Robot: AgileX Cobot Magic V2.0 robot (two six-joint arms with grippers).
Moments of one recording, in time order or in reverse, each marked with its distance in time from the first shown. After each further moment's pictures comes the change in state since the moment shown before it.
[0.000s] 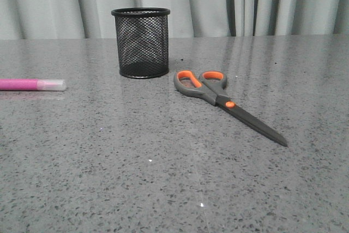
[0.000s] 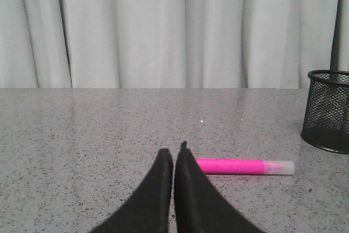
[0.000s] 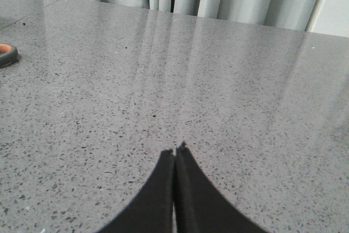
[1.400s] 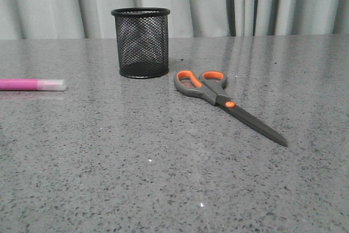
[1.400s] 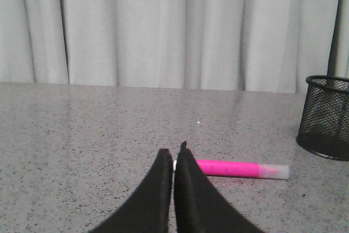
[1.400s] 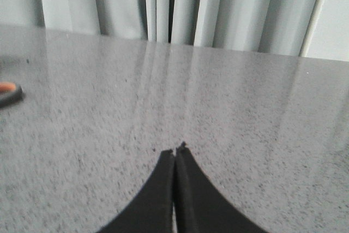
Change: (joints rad) left arm 0.000 0.000 0.000 -0.062 0.000 0.000; right arm 0.000 0.000 0.000 0.055 -0.103 0.000
